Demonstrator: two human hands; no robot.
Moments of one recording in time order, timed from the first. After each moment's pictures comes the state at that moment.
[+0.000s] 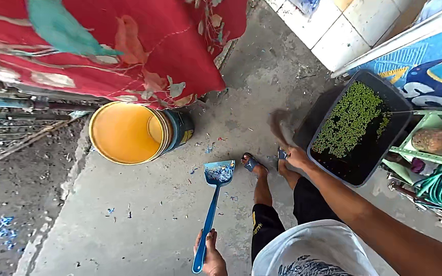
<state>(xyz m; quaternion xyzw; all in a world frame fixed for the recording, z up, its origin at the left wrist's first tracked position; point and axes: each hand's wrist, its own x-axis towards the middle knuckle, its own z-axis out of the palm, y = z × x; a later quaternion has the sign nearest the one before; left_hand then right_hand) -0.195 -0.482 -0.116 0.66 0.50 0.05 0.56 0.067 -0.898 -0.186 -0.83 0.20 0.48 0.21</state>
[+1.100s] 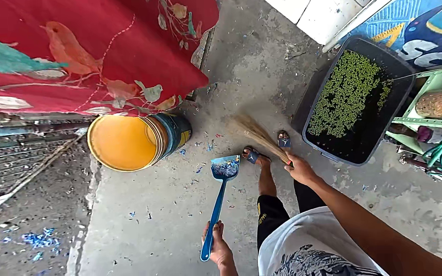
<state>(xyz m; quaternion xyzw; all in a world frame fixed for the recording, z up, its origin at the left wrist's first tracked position) -0.194 -0.491 -0.110 0.68 0.48 0.02 0.55 -0.028 -0.894 -0.120 -0.82 0.22 0.42 0.32</state>
